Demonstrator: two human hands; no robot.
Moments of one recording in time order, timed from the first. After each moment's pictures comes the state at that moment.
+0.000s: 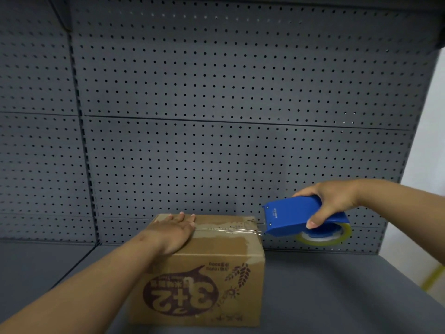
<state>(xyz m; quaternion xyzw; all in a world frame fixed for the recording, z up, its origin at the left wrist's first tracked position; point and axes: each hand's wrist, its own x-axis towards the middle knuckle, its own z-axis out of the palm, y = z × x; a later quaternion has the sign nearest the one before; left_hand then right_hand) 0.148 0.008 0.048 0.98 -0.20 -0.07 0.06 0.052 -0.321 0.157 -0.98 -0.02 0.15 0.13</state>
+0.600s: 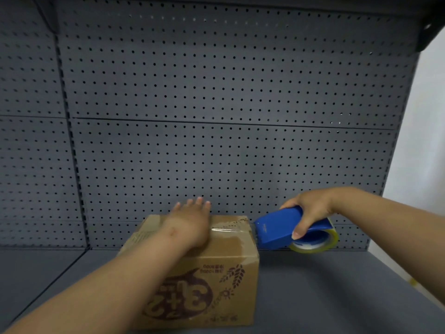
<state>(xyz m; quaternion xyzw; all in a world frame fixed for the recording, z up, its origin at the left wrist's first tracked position) 0.115 -0.050 0.078 0.97 -0.22 0.03 -0.04 0.058 -0.310 0.138 -0.98 0.03 0.18 0.08</state>
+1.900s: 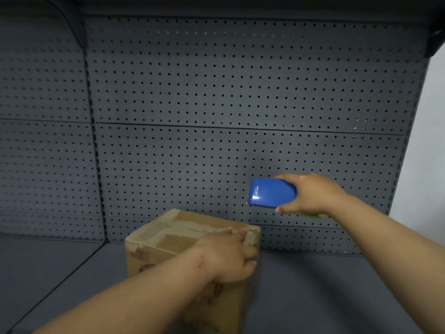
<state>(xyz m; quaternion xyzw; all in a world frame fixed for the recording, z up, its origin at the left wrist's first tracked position) 0.048 -0.074 0.065 0.91 -0.40 0.00 -0.11 0.040 -0.285 0.143 -0.99 0.02 -0.16 0.00</state>
